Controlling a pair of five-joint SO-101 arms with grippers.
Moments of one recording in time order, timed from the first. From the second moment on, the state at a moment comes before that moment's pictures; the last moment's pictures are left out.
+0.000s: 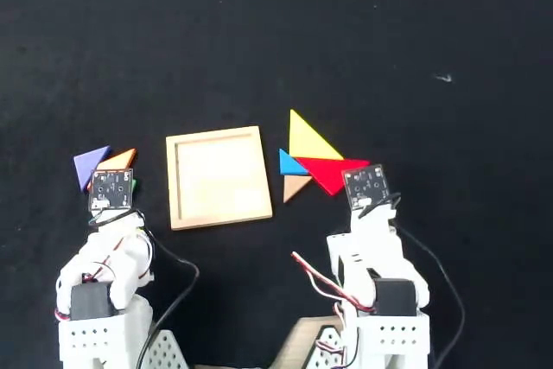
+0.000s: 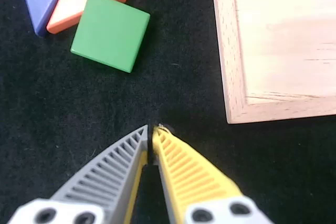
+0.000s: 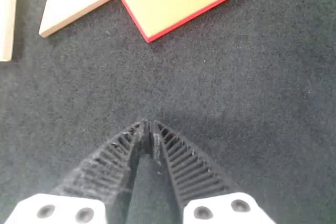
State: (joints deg) left arm -11.3 -102.8 96.3 72.1 -5.6; right arm 1.3 -103.4 96.6 74.0 9.9
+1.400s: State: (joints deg) left arm -10.6 -103.9 96.3 49.2 -5.8; right arm 1.3 -103.4 96.6 74.0 9.9
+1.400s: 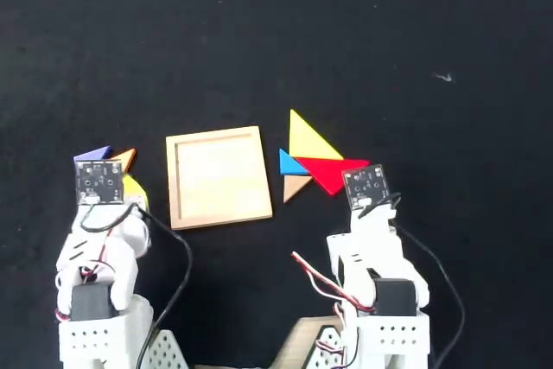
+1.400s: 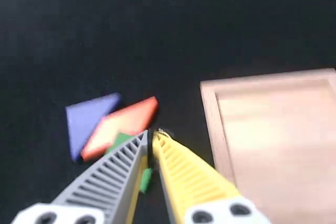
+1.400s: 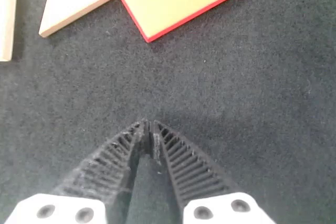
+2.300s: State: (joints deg) left arm -18.2 -103.9 96.3 52.7 -5.7; right arm 1.3 -103.4 96.6 37.6 9.8
